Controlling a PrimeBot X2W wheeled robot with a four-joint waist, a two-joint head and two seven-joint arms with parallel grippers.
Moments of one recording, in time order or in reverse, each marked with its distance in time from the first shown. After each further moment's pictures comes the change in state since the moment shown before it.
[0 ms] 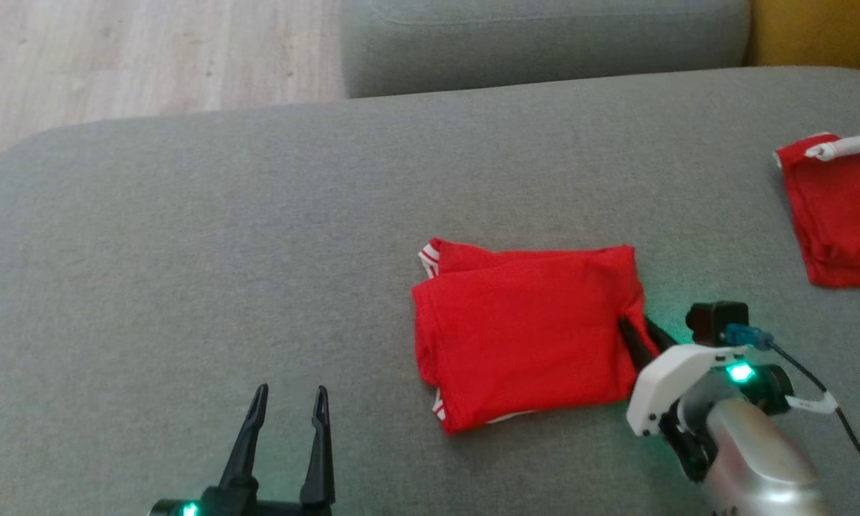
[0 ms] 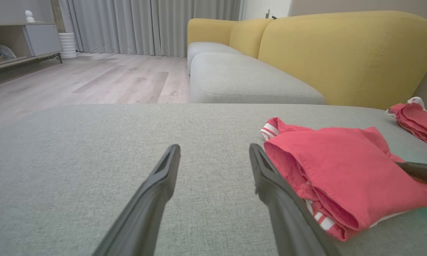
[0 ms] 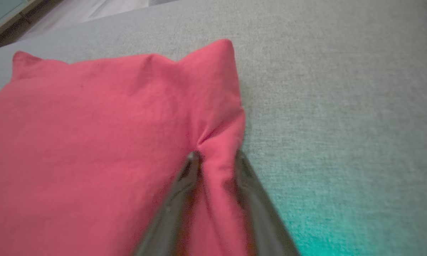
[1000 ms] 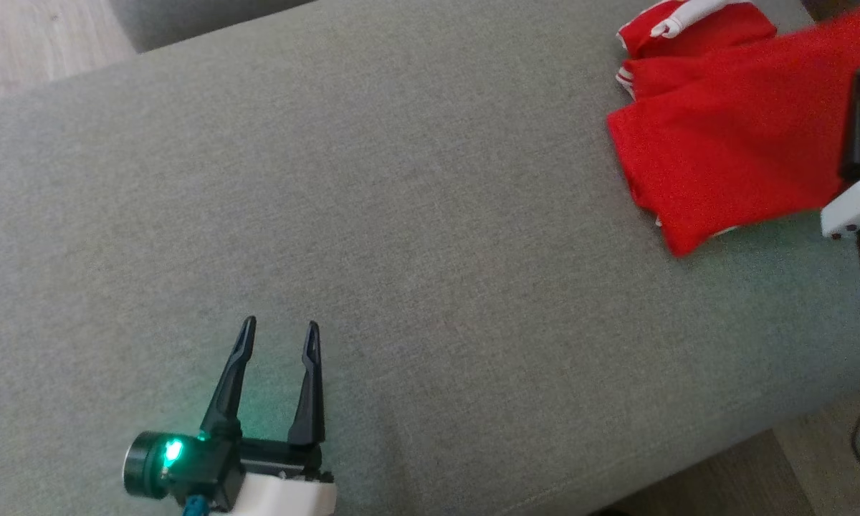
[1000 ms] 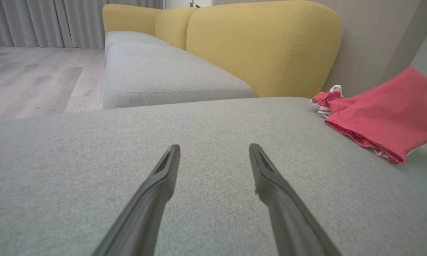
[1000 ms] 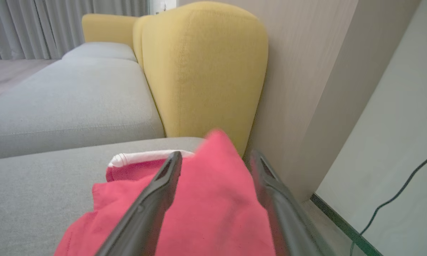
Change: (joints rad) left arm -0.102 0.000 0.050 -0.062 0.043 -0.062 0.000; right arm -0.251 -0.194 -0.359 -0.181 -0.173 0.000 -0.169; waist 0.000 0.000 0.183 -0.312
